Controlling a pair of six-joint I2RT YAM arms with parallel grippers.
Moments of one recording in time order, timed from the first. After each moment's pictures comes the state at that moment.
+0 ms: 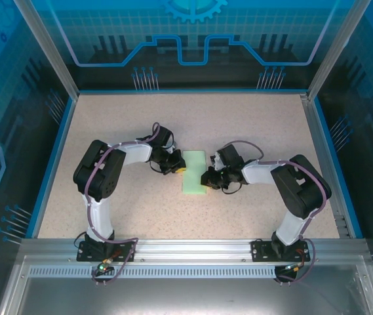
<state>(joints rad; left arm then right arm) -0.40 1.97 1.12 -0.32 0.56 -0.82 0.53 1.74 0.75 -0.05 -0.54 0.77</state>
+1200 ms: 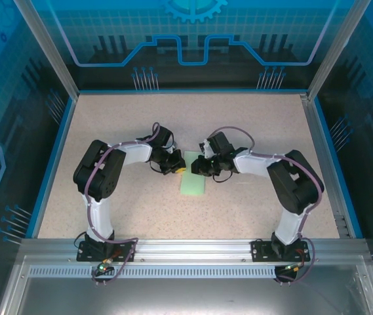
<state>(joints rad) -0.40 1.97 1.12 -0.32 0.56 -0.82 0.57 1.82 0.99 -0.15 -0.50 0.66</state>
